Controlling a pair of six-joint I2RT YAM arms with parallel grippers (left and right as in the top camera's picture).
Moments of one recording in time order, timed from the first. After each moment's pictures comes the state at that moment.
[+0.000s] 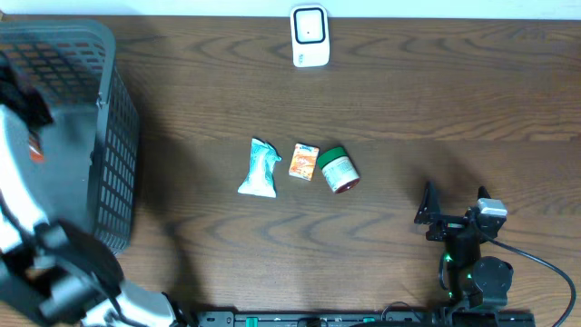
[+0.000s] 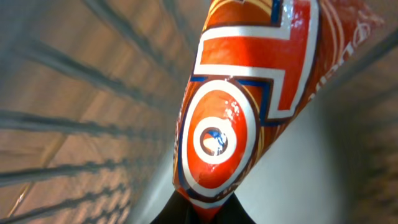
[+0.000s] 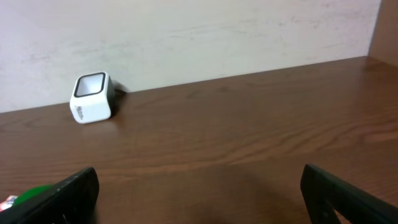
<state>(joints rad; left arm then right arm) 0.57 1.76 1.69 -0.90 -0.17 0.10 -0.03 0.01 0.01 -0.07 0.02 0.17</state>
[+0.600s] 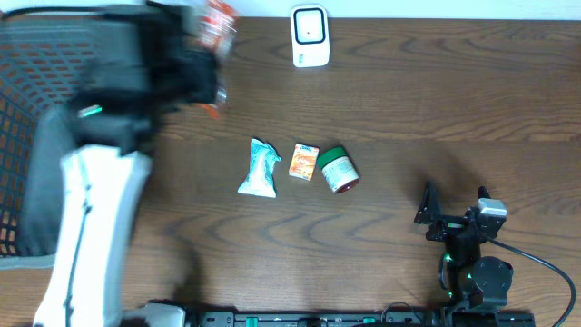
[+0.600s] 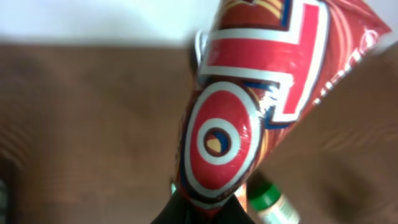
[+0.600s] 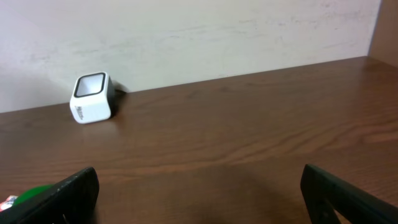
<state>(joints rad) -0.15 1.47 1.67 -0.91 0.23 -0.17 -0.03 0.01 0.01 -0.07 0.02 0.17</state>
